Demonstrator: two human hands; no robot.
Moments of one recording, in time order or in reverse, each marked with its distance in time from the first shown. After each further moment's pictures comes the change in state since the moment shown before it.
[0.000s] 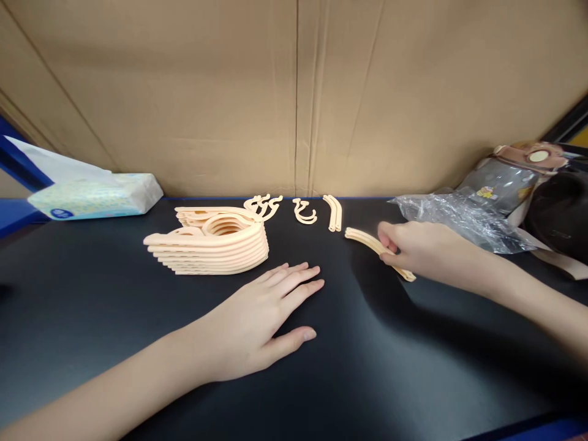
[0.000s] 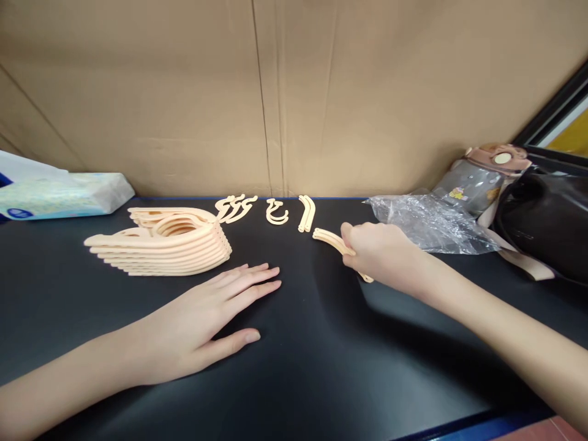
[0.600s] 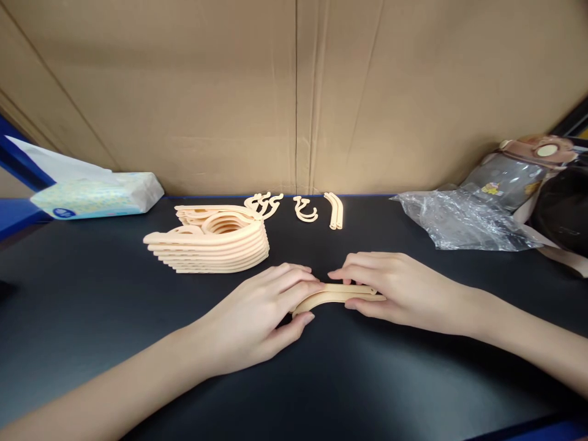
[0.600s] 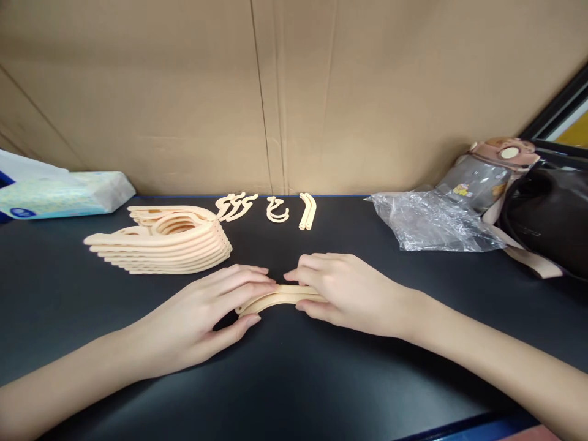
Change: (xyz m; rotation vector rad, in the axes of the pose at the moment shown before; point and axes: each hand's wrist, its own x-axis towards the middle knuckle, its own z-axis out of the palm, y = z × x) left_hand 0.008 0.009 -0.007 -0.046 0.069 0.026; right_hand -0.023 -0.030 0.020 0.401 0.099 -0.732
